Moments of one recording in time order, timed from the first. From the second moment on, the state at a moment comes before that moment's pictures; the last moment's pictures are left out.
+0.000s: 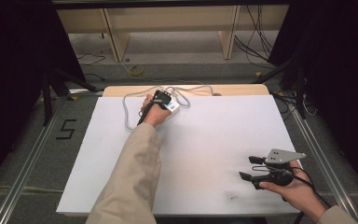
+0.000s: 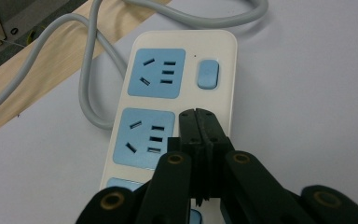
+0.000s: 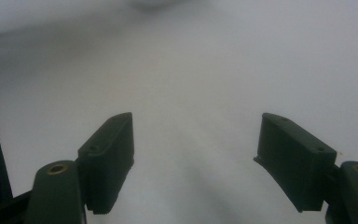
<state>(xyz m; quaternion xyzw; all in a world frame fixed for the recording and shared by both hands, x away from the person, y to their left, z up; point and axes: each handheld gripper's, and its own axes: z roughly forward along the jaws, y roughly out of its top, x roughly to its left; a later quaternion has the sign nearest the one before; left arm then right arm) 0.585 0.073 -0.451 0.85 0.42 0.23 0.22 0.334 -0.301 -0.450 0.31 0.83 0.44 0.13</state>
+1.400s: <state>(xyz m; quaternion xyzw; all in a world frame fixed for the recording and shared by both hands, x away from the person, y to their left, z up) 0.585 0.072 -0.451 0.85 0.41 0.24 0.22 0.334 -0.302 -0.448 0.31 0.83 0.45 0.13</state>
